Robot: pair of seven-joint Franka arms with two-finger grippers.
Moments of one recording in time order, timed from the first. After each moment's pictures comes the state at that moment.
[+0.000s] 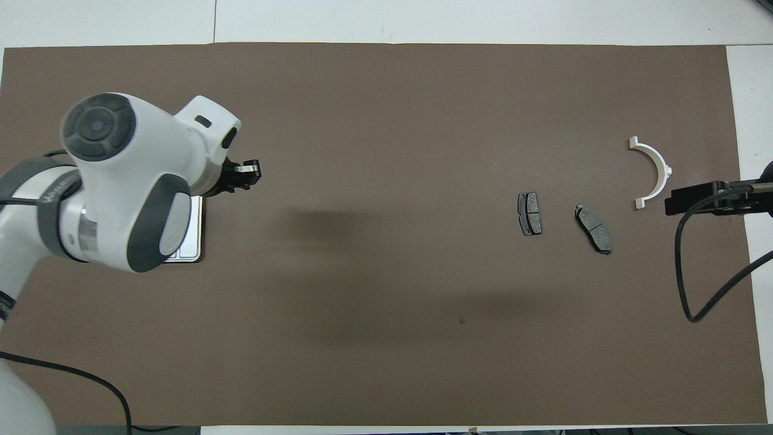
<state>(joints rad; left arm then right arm) -0.33 0.16 -0.03 -1.87 0.00 2.09 -0.49 -0.02 -0.13 0.01 -1.72 0.03 1.61 0.01</state>
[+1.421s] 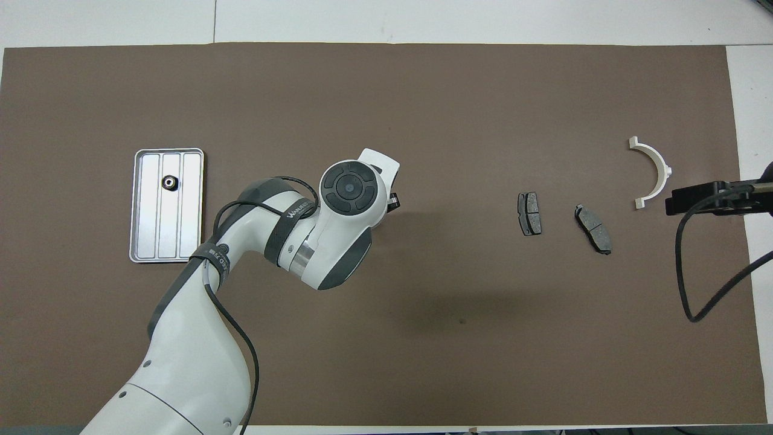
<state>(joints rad) -0.64 0.46 -0.03 -1.77 0.02 2.27 -0.93 -0.02 -0.13 0.01 -1.72 0.03 1.61 0.01</state>
